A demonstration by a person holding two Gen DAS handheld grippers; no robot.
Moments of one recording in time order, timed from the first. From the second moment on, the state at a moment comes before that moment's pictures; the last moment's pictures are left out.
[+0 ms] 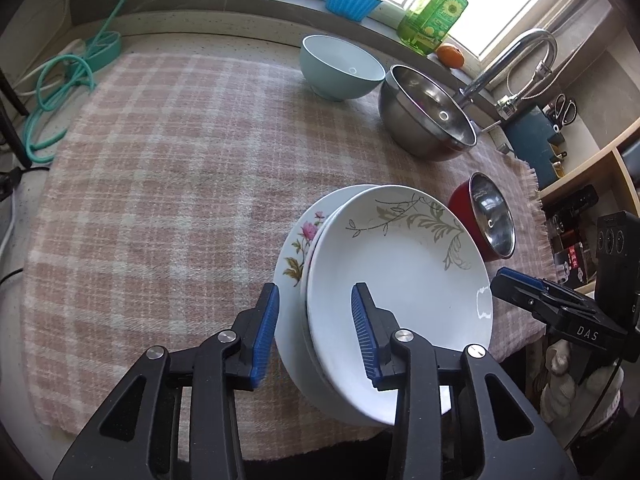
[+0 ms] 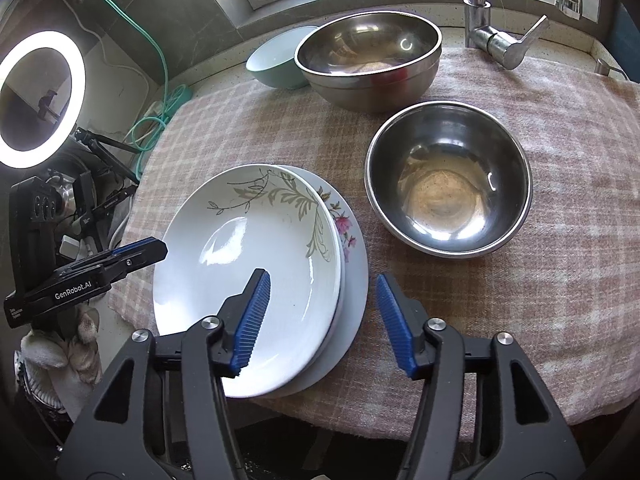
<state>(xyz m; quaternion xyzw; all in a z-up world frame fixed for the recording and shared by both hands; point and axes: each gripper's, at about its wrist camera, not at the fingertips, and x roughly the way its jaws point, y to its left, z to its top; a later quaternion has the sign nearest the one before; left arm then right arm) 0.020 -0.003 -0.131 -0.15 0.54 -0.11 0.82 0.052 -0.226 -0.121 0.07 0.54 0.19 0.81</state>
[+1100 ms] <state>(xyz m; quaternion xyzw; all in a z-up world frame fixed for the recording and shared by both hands) 0.100 -0.038 -0.078 -0.20 0.48 -0.11 0.85 0.145 -0.321 -0.043 0.13 0.46 0.18 0.86</state>
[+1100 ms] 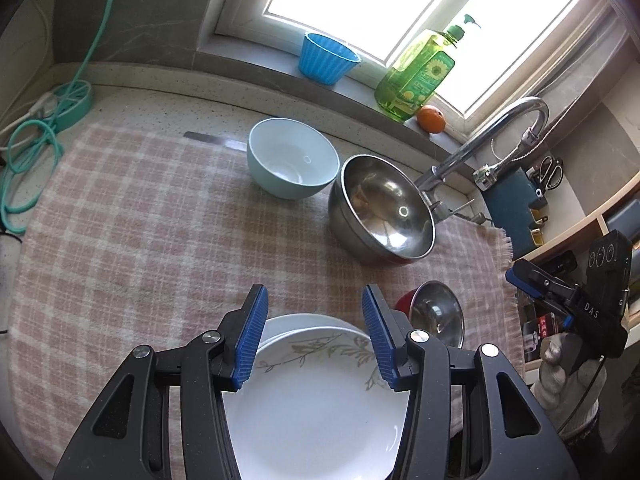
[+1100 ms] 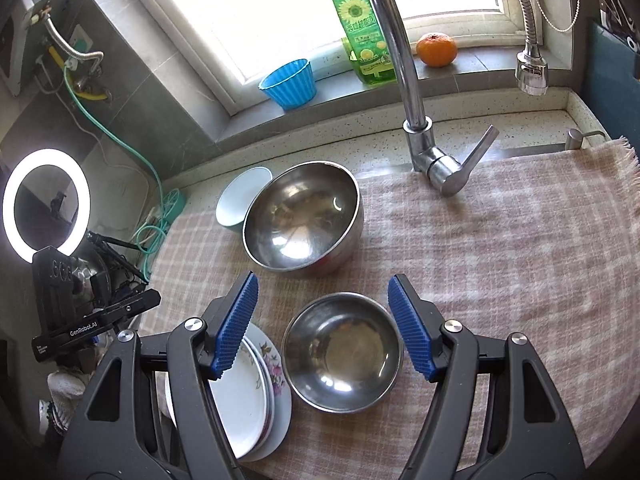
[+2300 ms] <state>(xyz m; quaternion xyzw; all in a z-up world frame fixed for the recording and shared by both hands) 0.211 -0.092 -0.132 -0.21 0.54 -0.11 0.81 0.267 -0.306 -0.138 0.20 0.55 0.19 0.79</state>
